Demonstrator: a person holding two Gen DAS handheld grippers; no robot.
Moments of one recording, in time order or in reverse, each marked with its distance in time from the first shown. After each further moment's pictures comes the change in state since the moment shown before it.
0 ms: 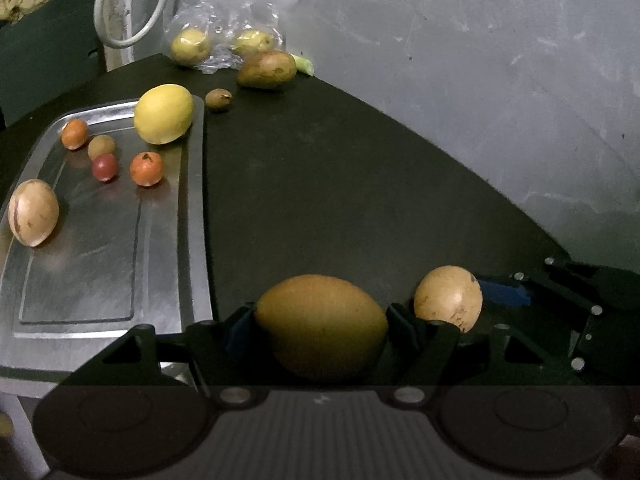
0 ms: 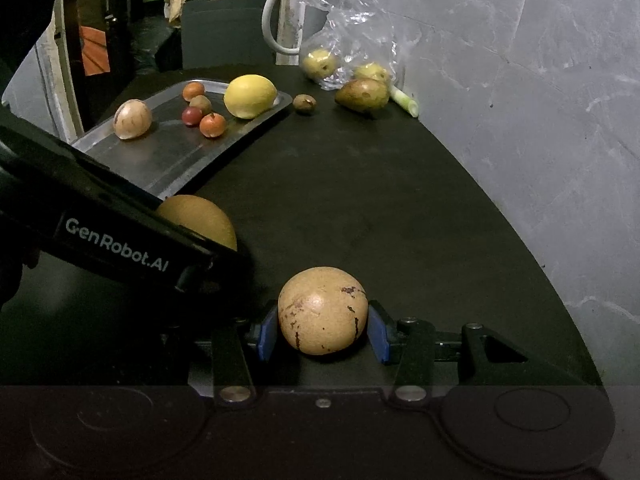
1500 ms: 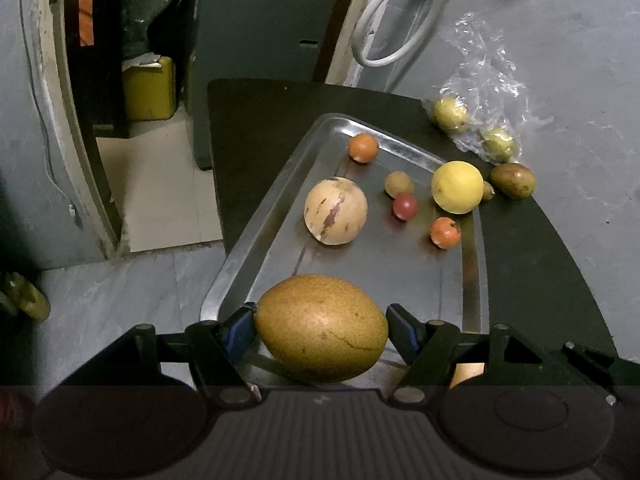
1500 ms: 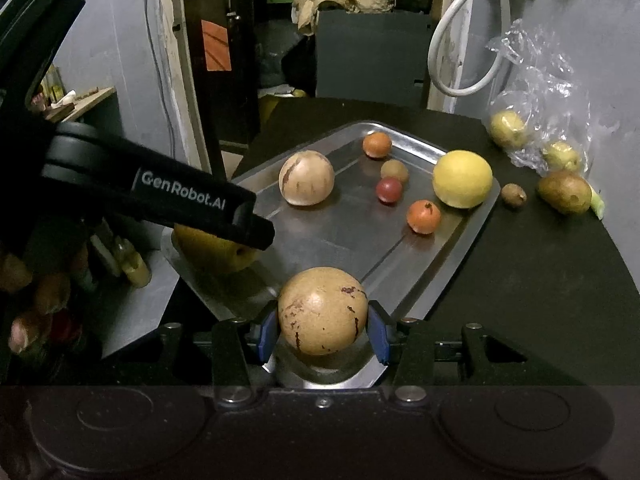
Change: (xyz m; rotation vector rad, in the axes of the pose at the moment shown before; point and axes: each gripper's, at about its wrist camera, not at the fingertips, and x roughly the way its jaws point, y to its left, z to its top) left arm -0.060 0.158 -0.021 -0.472 -0.145 0.282; right arm 0.035 0.123 0.083 -0.176 -0.026 0.312
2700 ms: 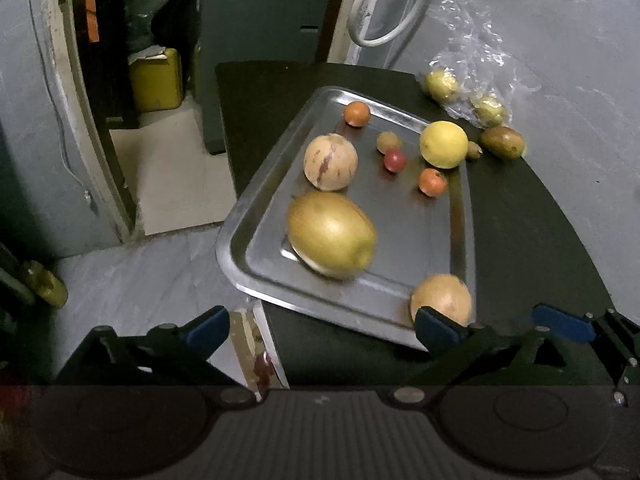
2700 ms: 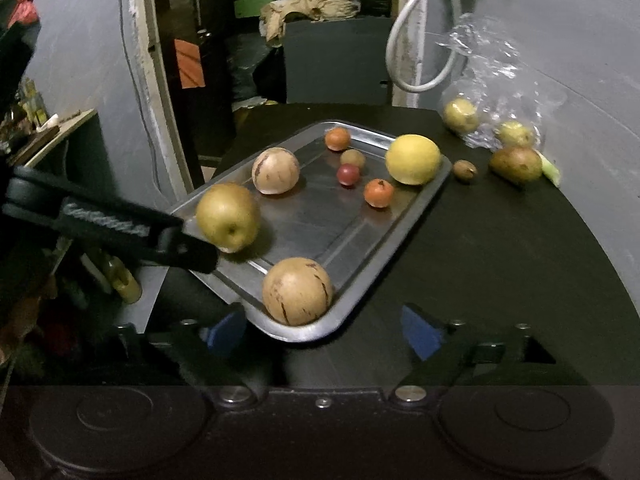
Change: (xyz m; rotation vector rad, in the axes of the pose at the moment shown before) left arm -0.040 -0.014 -0.037 0.036 0.052 0.039; right arm -0.046 -0.018 -0.032 0.108 -0.038 -0.047
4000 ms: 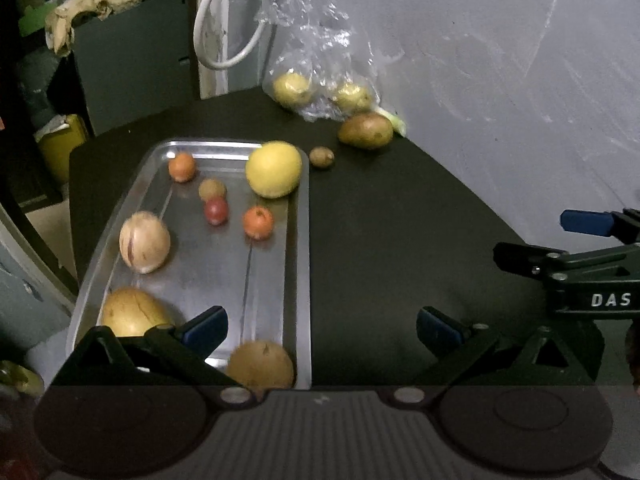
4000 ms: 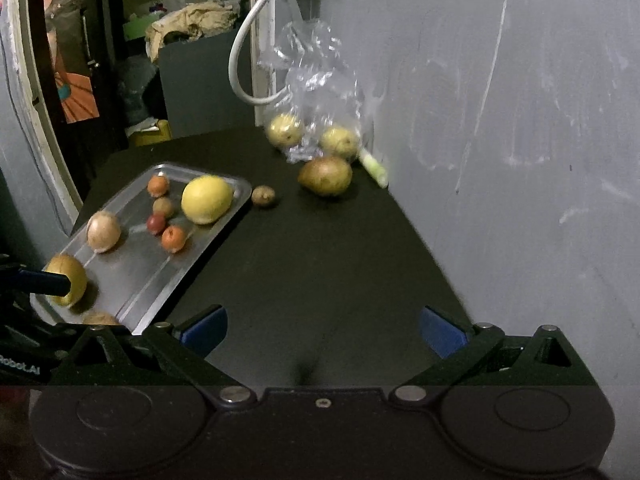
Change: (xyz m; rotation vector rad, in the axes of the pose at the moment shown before) left arm 0.013 -0.132 0.032 0.287 -0.016 -0.108; right arm -0.043 -0.149 0.045 0.134 0.003 -0.234
